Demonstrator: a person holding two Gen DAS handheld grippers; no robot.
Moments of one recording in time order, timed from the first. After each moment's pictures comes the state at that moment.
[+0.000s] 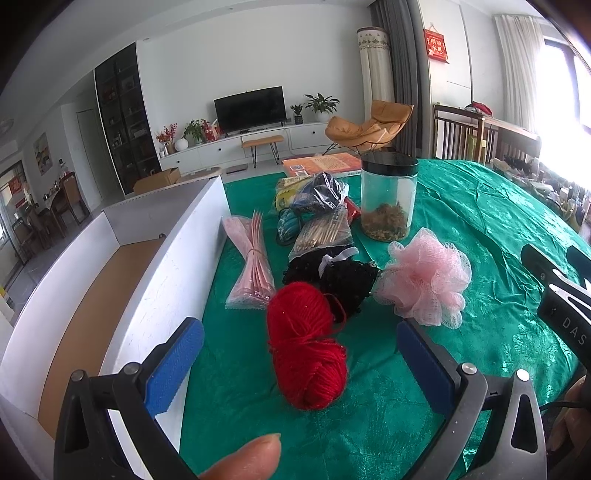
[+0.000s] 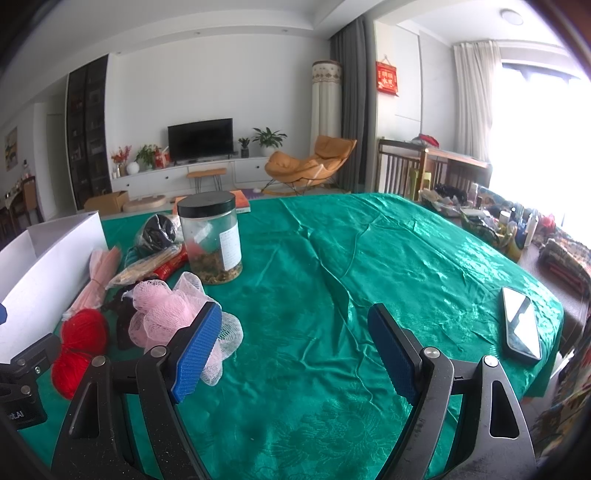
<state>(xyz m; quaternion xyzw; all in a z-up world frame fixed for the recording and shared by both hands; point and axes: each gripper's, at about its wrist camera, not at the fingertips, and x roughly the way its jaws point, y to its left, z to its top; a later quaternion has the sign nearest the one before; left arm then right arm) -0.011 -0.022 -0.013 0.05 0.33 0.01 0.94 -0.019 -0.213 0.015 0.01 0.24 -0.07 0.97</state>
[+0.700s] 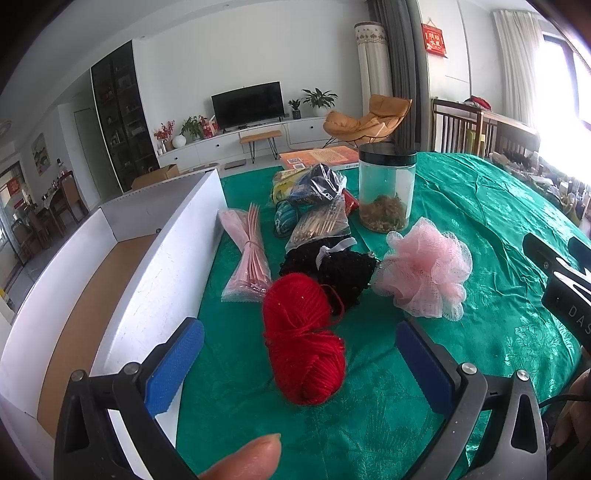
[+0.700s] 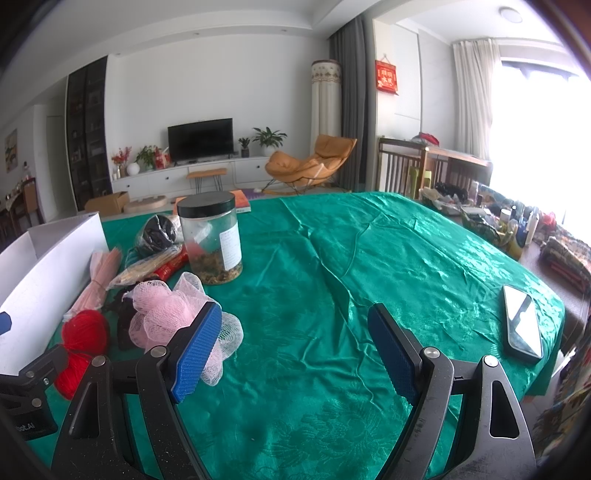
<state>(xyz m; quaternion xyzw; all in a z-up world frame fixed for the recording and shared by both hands) -0.011 -0.025 -0.020 0.06 0.33 0.01 0.94 -0.019 -0.214 0.015 0.01 0.24 -0.07 0.97</state>
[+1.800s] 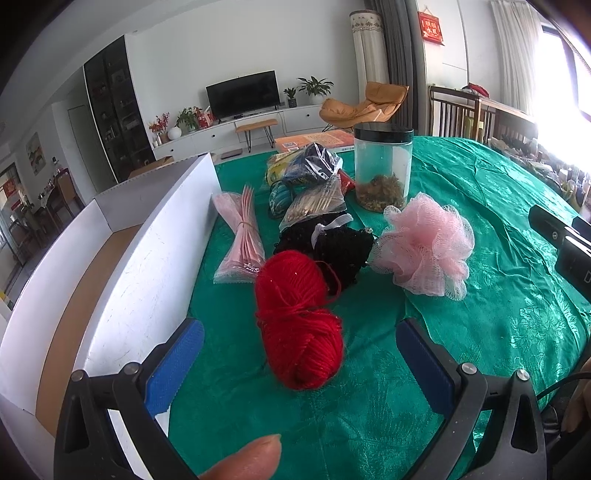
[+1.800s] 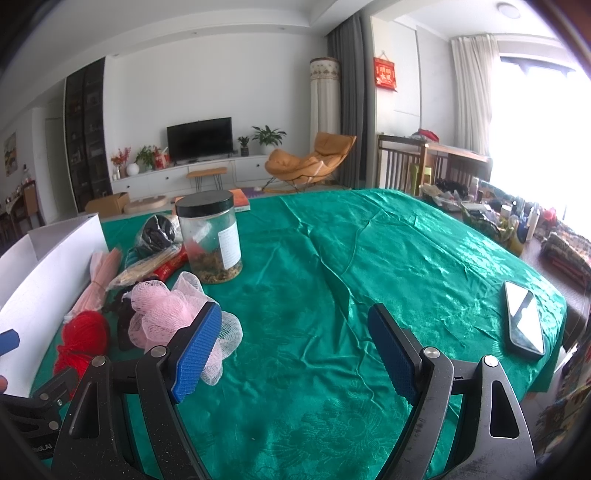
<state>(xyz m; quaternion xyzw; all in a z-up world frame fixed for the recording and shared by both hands) -0.011 -0.029 -0.035 0.07 0.36 0.01 0.93 -0.018 -0.215 0.015 0.02 0.24 -0.07 0.97</state>
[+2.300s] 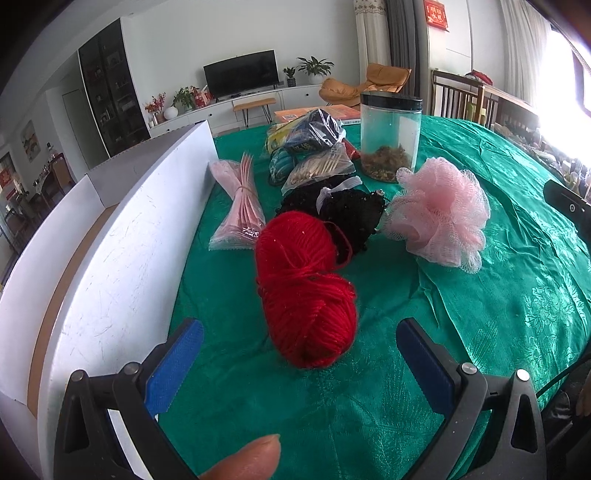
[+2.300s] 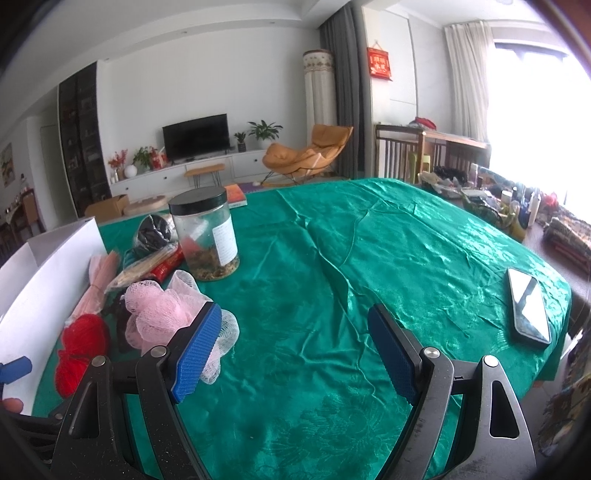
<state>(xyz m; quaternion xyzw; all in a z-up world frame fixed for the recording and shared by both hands) -0.005 -0.020 -0.059 0.06 0.40 0.00 0.91 -0.011 -0.223 0.010 0.04 0.26 -0.07 0.96</state>
